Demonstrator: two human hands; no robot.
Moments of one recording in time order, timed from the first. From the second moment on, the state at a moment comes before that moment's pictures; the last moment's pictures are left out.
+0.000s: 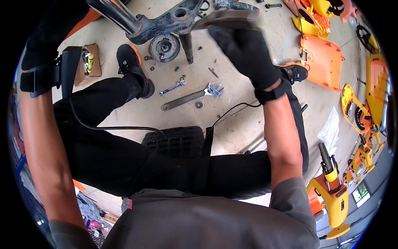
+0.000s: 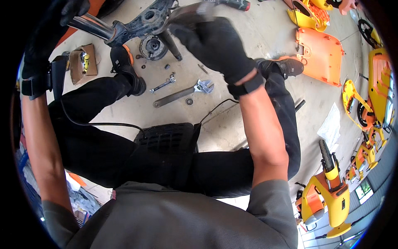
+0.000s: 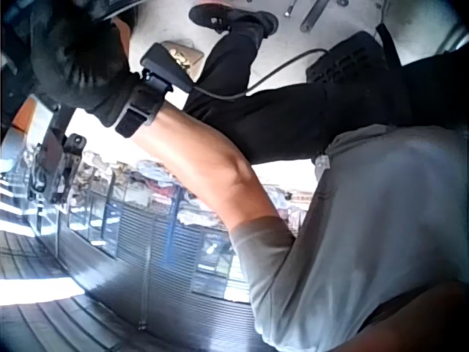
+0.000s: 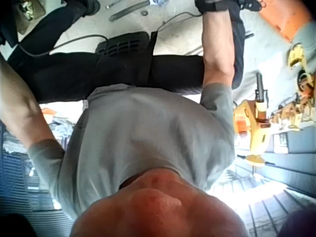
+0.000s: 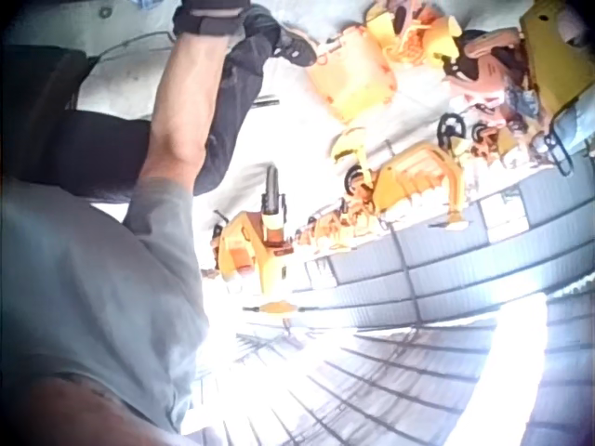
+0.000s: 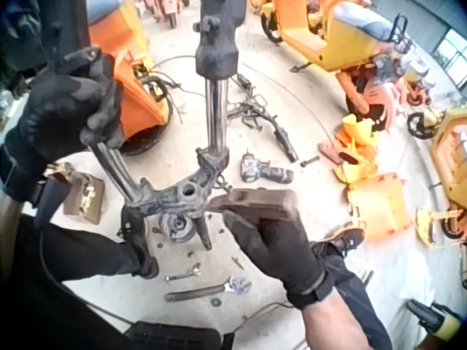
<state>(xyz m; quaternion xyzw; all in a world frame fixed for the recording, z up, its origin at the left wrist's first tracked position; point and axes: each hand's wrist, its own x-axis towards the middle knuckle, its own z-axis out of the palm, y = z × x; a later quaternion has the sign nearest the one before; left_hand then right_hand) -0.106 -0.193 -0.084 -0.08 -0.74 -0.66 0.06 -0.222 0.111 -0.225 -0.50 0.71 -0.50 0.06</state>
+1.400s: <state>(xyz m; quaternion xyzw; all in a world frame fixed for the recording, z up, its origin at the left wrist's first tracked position) -0.098 -0.162 -0.071 -0.04 -0.72 -0.68 0.10 -0.207 0.107 -0.231 -0.47 0.74 -0.47 0.07</state>
